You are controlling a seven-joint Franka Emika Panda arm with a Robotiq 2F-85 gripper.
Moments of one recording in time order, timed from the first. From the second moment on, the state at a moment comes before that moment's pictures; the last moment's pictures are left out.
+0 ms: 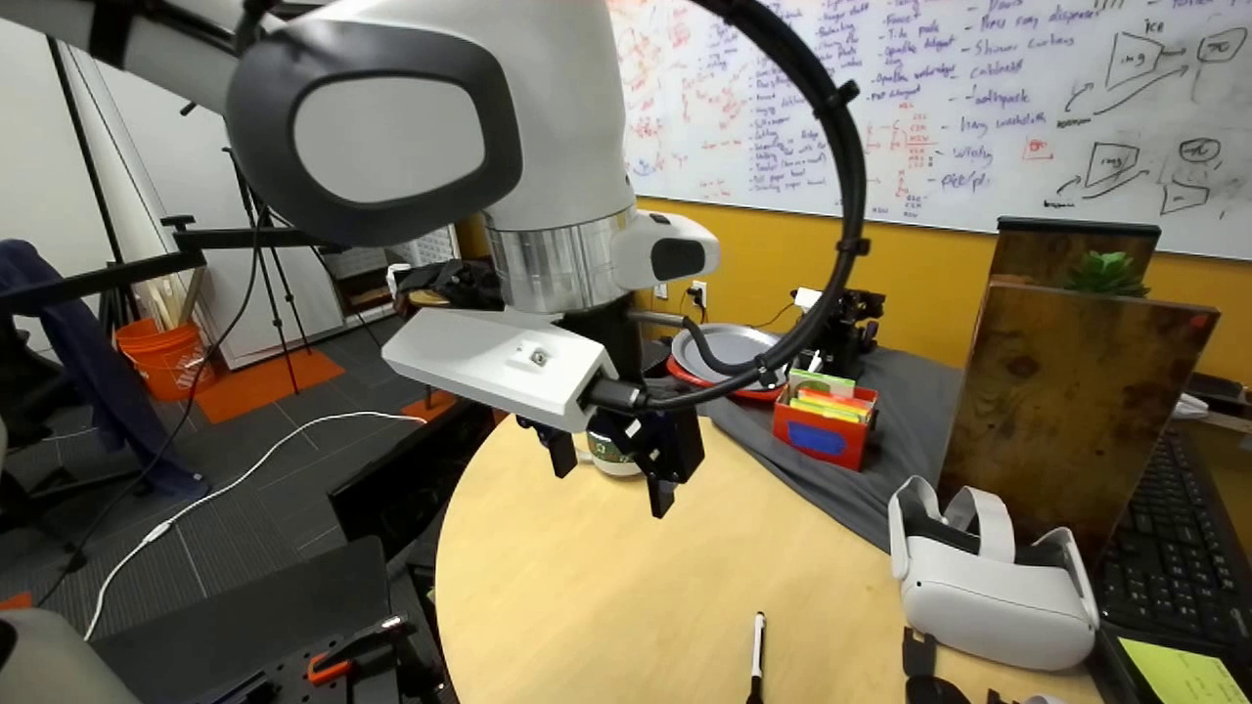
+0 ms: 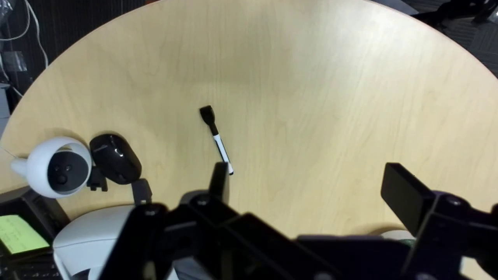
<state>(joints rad) 0.05 -0.39 -0.24 -2.60 -0.13 2.29 -0.59</state>
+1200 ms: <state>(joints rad) -0.01 -0.23 -0.25 -2.54 -0.10 2.31 -0.75</state>
